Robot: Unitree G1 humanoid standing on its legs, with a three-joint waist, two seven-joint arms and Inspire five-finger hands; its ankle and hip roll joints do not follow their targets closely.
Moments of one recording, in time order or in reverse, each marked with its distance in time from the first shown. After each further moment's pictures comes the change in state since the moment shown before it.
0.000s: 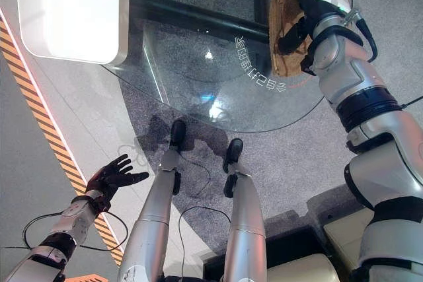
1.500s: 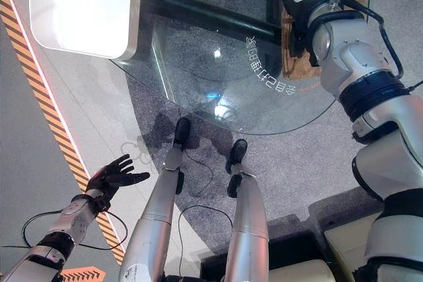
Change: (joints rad) left arm 0.005 0.014 0.000 -0.030 0.022 0.039 -0.007; right arm -0.088 -0.024 0.147 -0.008 -0.322 0.003 0.207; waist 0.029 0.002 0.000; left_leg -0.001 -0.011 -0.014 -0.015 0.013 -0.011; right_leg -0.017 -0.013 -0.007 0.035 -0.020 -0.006
